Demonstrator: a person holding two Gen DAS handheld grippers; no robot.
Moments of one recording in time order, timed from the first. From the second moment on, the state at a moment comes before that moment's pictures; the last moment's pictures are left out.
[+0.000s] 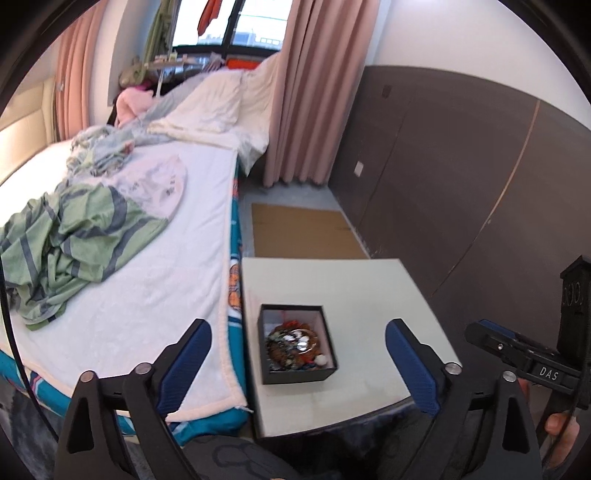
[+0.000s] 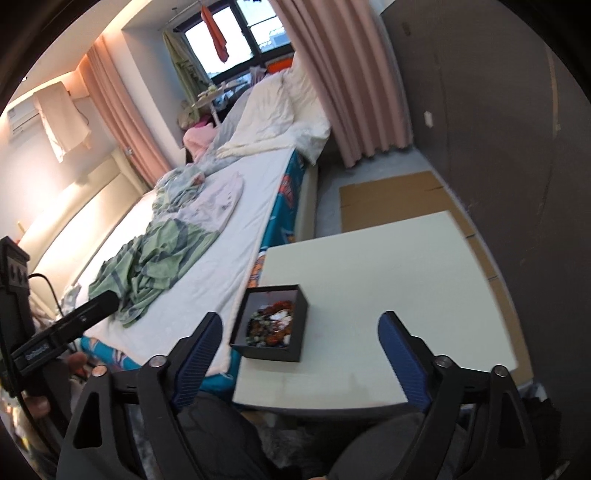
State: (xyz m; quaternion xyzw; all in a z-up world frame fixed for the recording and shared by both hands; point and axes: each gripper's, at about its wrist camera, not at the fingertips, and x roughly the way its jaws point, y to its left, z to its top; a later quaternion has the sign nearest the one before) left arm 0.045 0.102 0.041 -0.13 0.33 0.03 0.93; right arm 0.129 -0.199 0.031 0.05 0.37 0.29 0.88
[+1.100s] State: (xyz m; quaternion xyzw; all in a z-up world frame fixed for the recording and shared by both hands) left arm -0.055 0.004 0.035 -0.03 0.22 0.02 0.98; right arm 0.016 -0.295 0.033 -0.01 0.28 0.24 0.93
